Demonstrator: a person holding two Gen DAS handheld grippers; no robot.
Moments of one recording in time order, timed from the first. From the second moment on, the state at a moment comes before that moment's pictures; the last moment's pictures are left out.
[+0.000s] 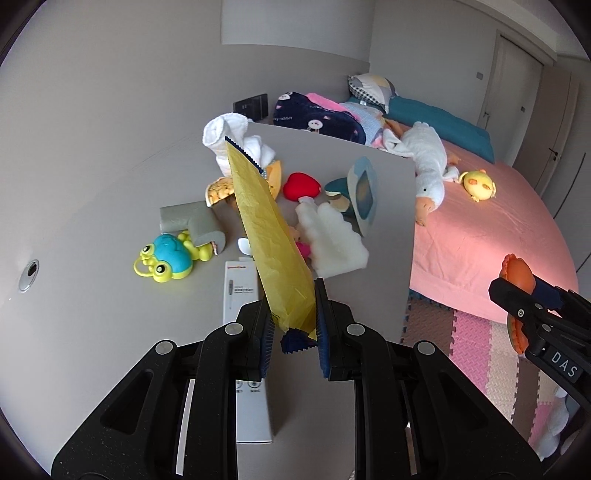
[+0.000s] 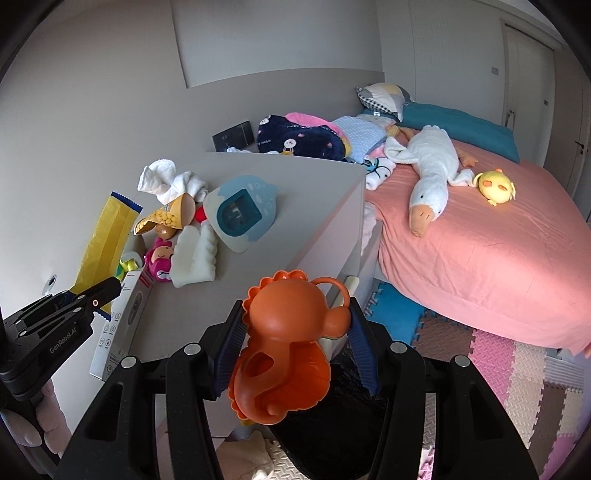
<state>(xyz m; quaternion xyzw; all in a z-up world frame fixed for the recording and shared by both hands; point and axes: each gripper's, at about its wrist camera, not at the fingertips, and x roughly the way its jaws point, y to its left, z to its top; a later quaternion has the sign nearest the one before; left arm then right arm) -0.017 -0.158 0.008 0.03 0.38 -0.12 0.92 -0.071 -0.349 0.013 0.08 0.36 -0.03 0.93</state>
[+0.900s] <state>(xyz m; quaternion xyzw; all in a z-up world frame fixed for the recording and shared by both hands) -0.058 -0.262 -0.016 0.12 0.38 -0.23 0.89 -0.101 -0.466 -0.007 0.18 0.36 -0.16 0.90</state>
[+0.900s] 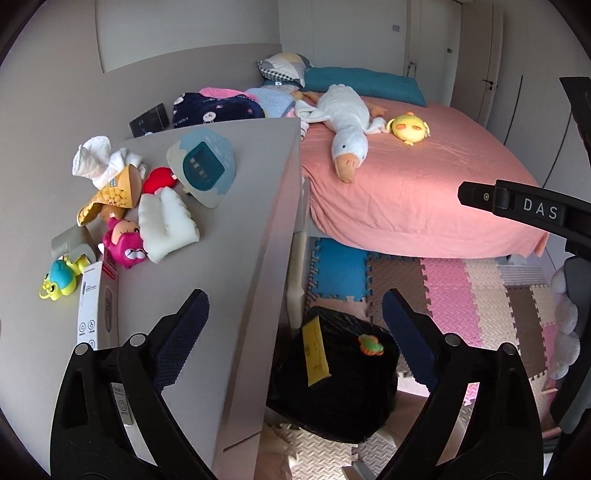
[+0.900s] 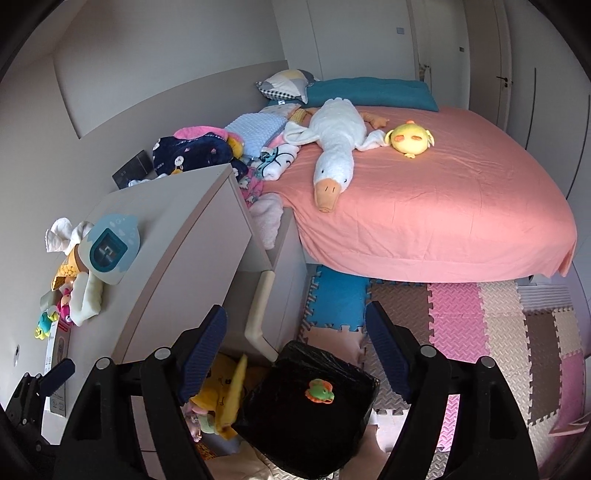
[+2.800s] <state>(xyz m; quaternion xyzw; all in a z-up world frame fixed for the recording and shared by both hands) 0.002 -0.108 -0.038 0.00 0.44 -0.07 0.90 0.023 -0.268 -0.012 0.07 0.38 0.09 0.92</state>
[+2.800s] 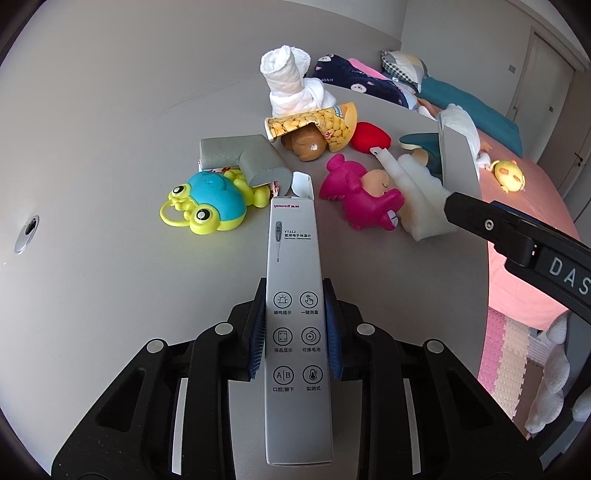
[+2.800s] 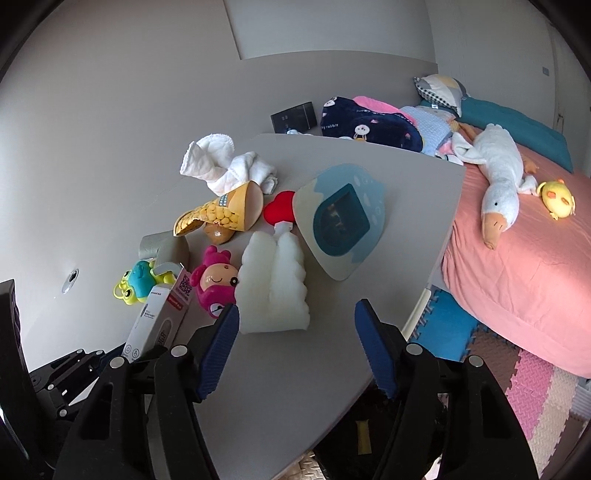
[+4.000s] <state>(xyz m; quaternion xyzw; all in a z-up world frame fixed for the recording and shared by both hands) -0.007 -0.076 -0.022 -0.04 0.41 -0.03 0.91 0.040 -0.241 -0.007 0.04 0.40 0.07 0.91</state>
